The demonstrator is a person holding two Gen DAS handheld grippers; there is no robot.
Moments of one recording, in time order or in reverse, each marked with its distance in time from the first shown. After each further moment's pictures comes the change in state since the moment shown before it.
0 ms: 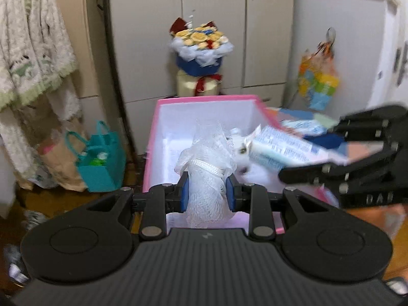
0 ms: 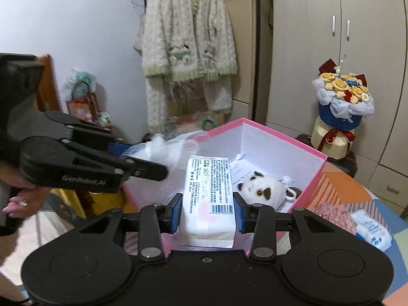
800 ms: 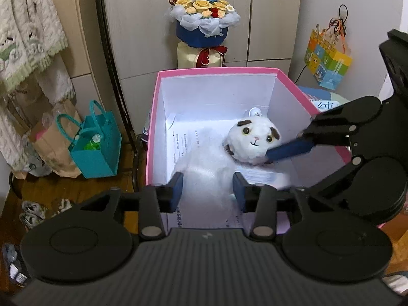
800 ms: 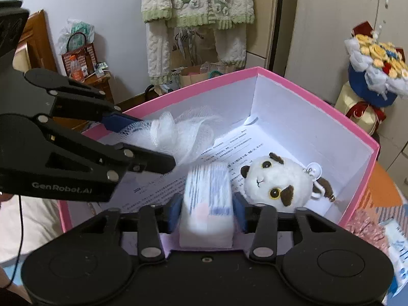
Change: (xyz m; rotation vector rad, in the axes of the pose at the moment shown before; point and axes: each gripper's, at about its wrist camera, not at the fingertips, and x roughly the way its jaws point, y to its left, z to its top) left arm 0.068 0.023 0.005 -0.022 0.125 -0.042; right arm 0.109 -0.018 0.009 -0.078 0.232 0.058
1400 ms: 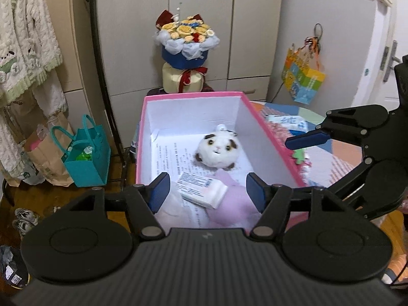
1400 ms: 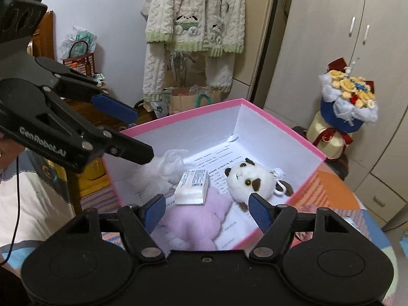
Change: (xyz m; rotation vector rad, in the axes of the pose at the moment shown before) left arm -0.084 -0.024 -0.005 0.016 -0.077 -0.071; right arm -0.094 0.026 -0.028 -0.062 -0.105 -0.114
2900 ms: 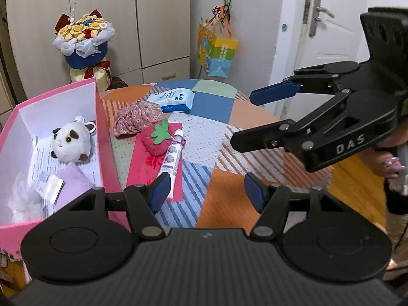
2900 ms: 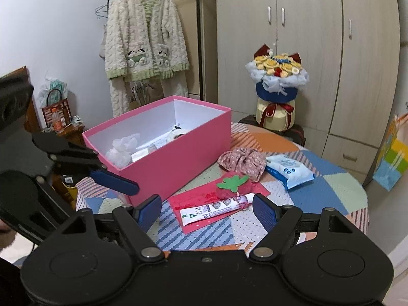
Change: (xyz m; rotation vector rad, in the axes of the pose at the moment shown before) left arm 0.044 -0.194 -0.038 0.191 0.045 -0.209; right arm -0.112 -0.087 -0.136 0.264 -0.133 -0.052
